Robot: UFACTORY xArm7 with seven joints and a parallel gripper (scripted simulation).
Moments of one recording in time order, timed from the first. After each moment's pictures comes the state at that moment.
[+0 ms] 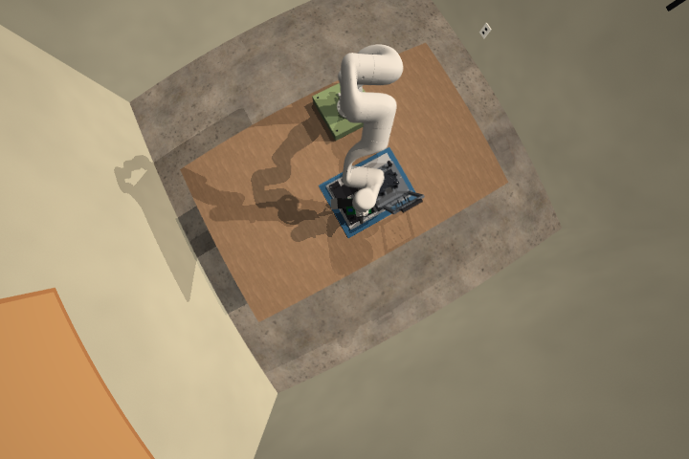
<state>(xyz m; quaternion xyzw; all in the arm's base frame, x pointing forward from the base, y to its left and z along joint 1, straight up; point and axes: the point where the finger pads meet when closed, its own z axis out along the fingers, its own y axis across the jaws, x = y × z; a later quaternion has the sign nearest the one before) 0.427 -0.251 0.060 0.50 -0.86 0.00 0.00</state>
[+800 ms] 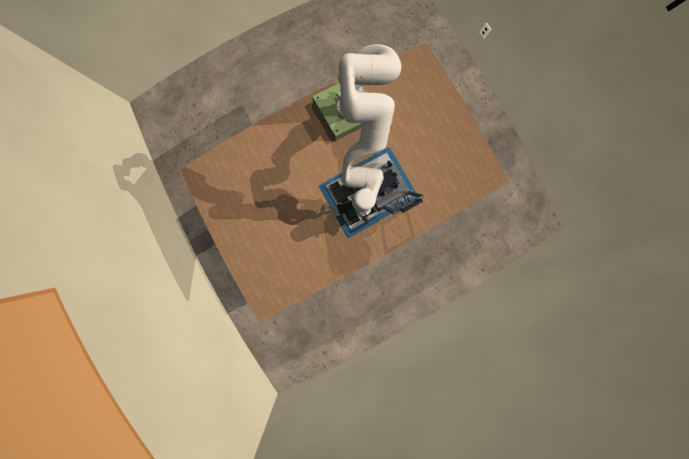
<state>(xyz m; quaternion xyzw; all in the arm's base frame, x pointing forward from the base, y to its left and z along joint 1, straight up) 0.427 -0.251 0.059 0.62 -0.79 0.00 0.00</state>
